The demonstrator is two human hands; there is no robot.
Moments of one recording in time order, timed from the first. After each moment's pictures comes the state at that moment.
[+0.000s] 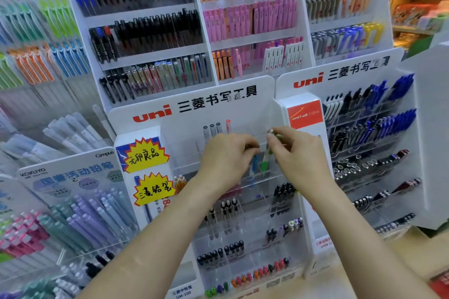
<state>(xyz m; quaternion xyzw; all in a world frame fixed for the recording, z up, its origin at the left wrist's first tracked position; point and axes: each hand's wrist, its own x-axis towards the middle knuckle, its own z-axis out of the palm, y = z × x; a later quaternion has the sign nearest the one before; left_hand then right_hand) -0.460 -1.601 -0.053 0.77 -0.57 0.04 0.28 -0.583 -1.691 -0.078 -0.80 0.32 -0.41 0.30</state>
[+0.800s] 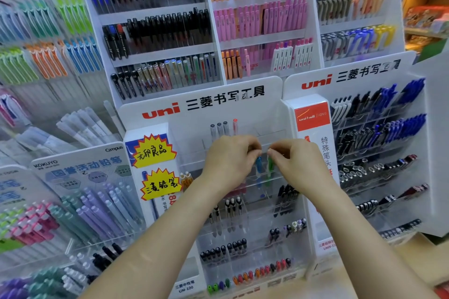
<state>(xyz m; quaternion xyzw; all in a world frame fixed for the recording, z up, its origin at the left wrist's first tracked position) -0.456 -1.598 -0.061 0.78 -0.56 0.03 0.28 -0.581 -1.693 -0.079 -0.86 0.34 -0.27 0.28</state>
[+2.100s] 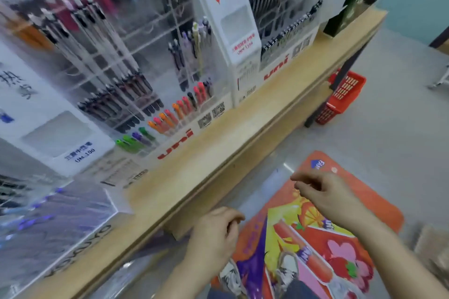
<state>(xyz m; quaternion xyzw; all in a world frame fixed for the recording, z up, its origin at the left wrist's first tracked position) -0.618 -1.376 -0.406 0.69 -0.62 -0.32 0.20 -0.845 -1.491 -0.383 -0.67 0.58 -0.10 0.44</state>
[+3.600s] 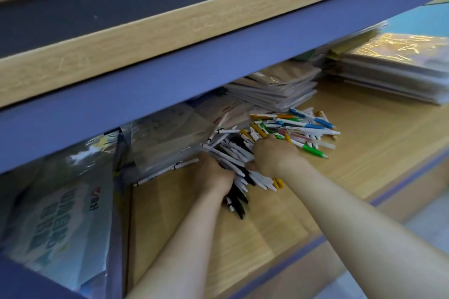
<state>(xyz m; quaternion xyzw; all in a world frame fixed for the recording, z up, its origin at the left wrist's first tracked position) -0.451 -1.548 -0.770 0.90 -0.29 -0.12 0.29 -0.569 -1.626 -0.729 -0.90 0.42 0.06 0.14</state>
